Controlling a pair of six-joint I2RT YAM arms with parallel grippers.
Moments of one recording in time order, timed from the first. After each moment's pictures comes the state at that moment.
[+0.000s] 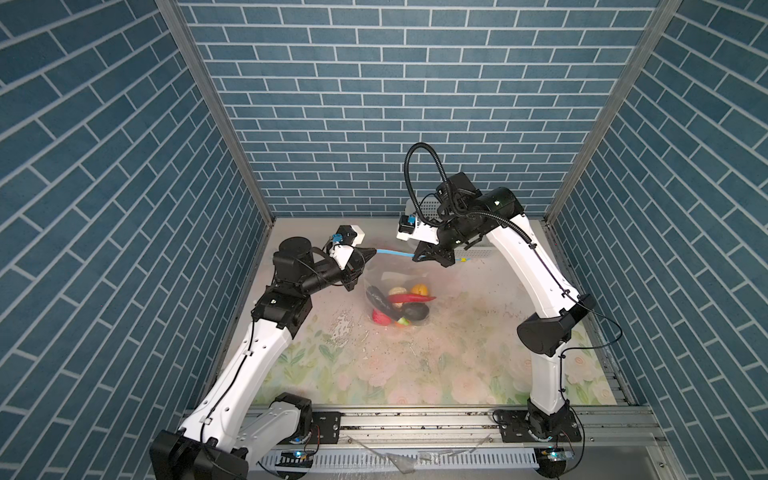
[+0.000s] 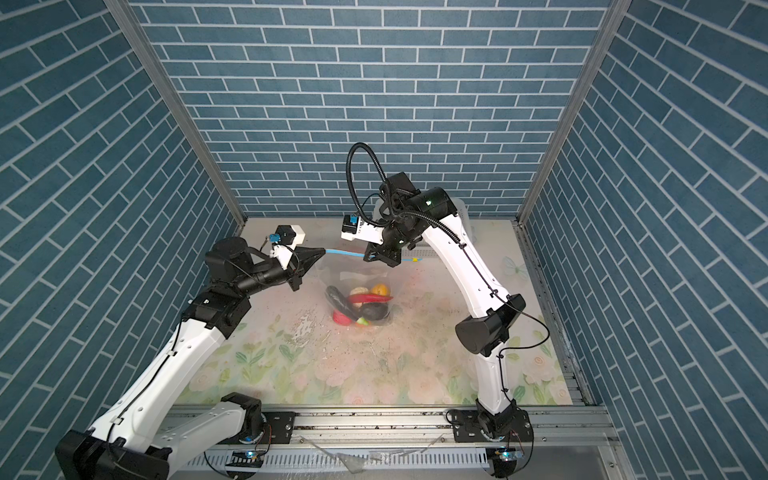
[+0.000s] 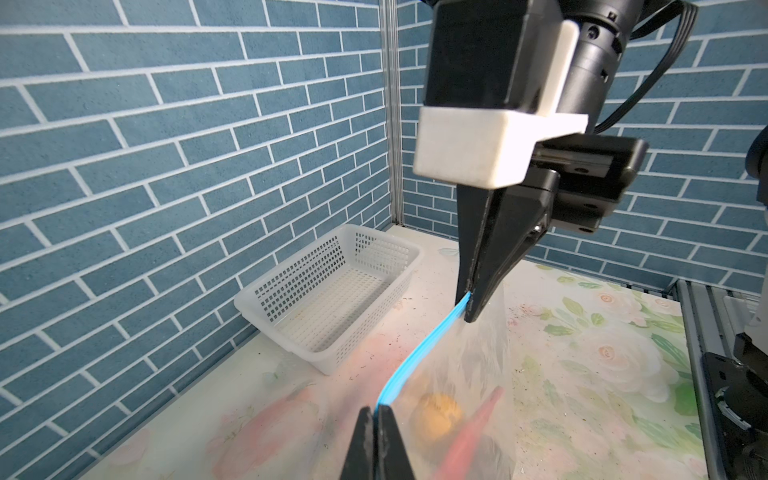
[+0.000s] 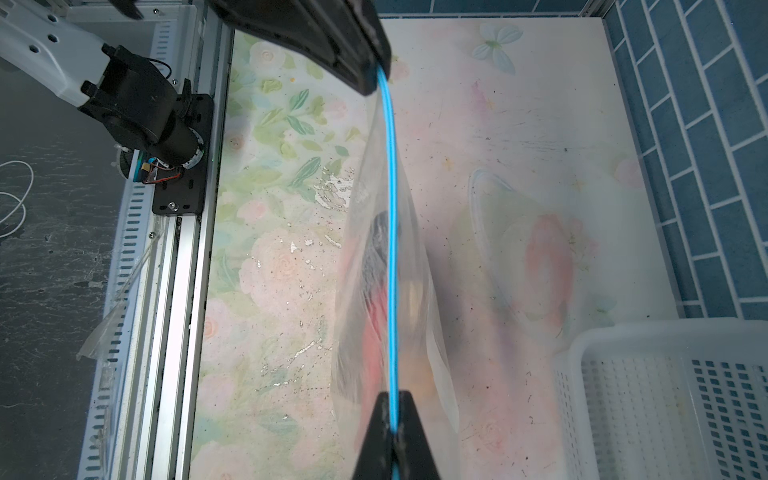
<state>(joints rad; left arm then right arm) -0.27 1.04 0.98 -0.11 0.66 0.19 0.70 2.02 2.50 -1.54 -0.50 -0.82</state>
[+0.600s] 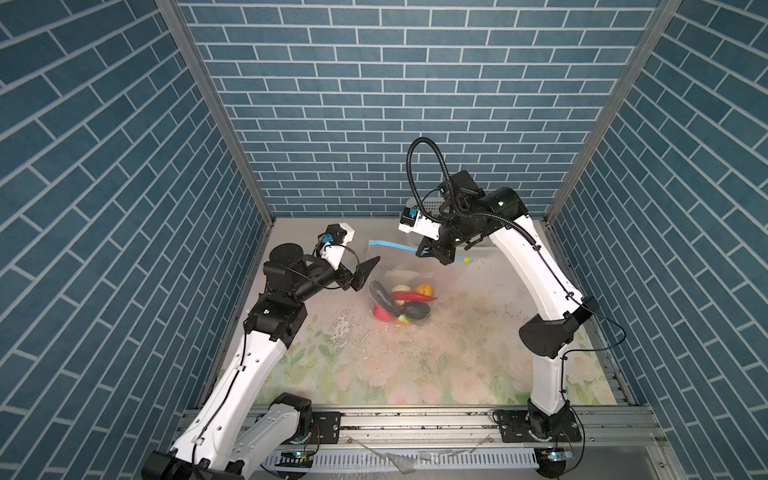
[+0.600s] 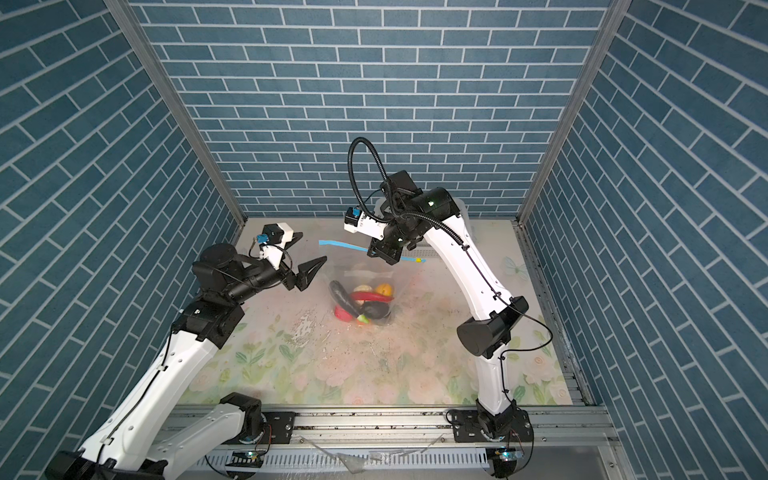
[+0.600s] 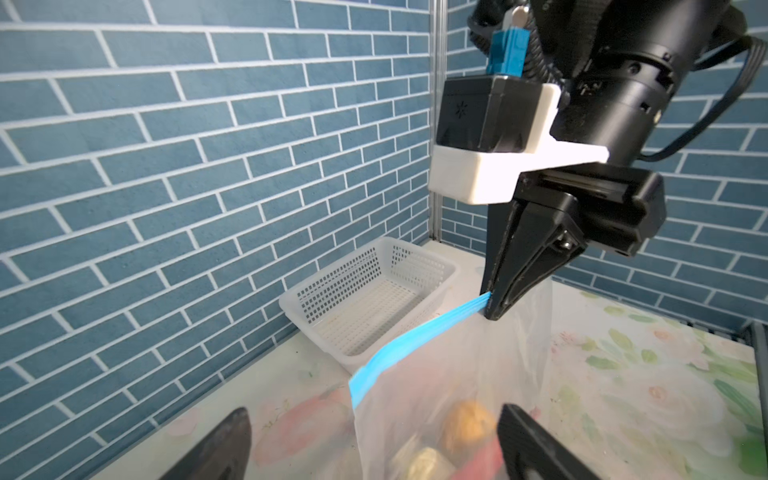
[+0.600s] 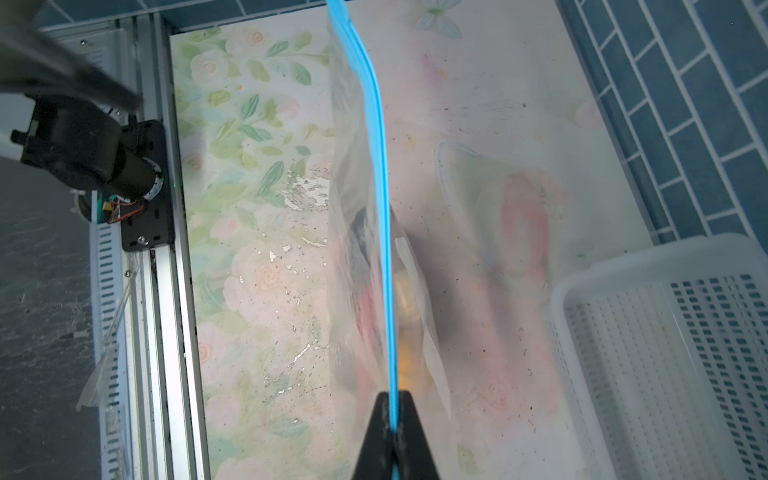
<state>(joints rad) -0.27 0.94 0.95 -0.09 0.50 0.11 0.71 1.98 2.49 -1.50 -0.35 -0.56</state>
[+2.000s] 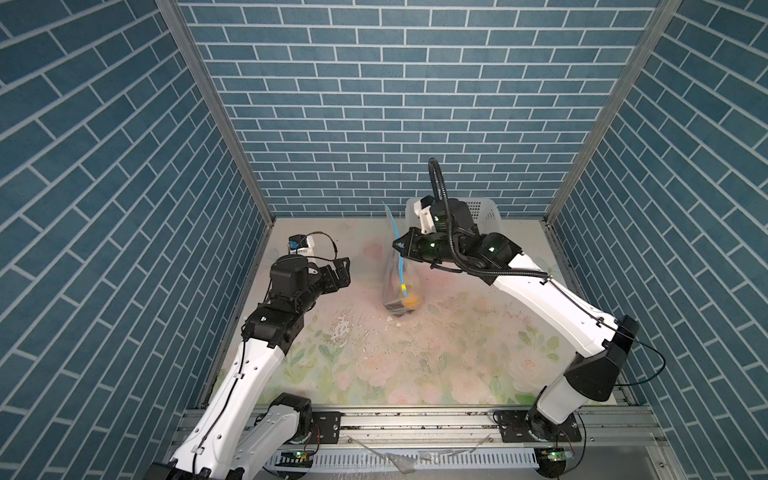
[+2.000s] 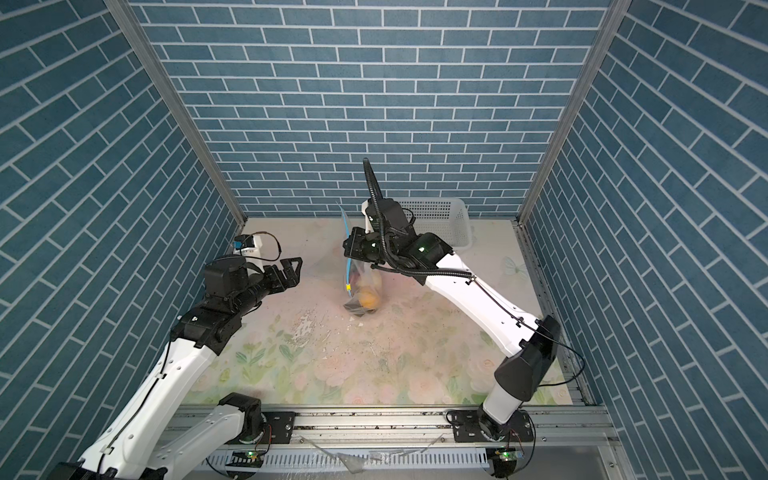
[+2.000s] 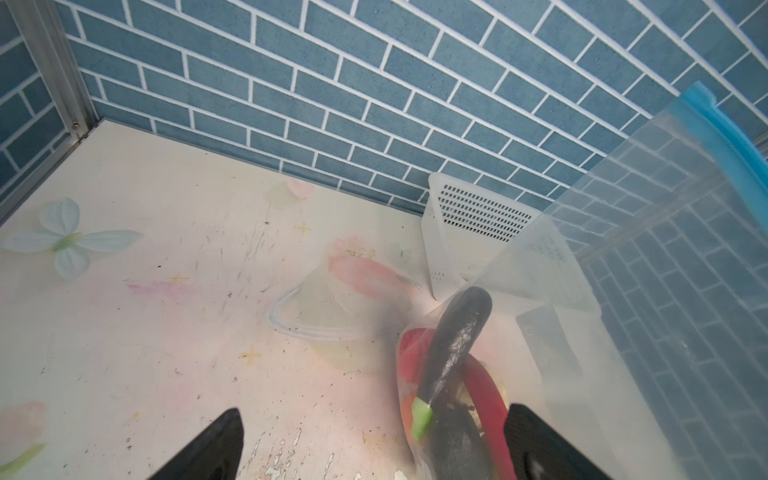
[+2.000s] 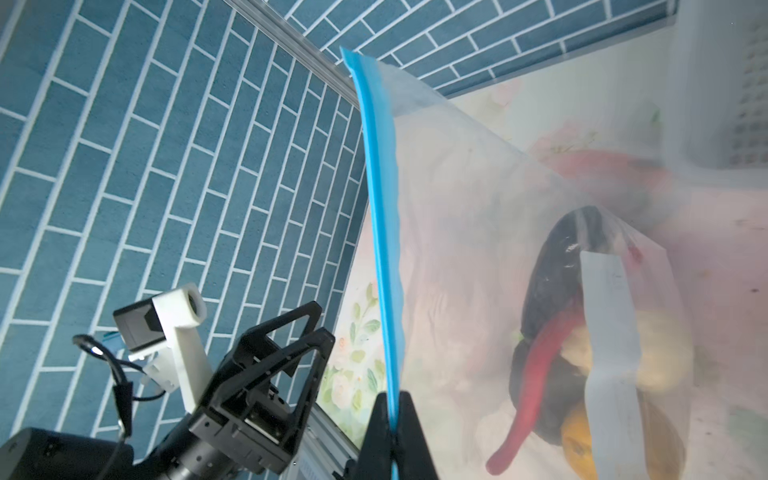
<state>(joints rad) -0.23 0.90 0.90 -0.41 0.03 -0.46 0.90 1.68 1.82 -0.61 -0.15 0.87</state>
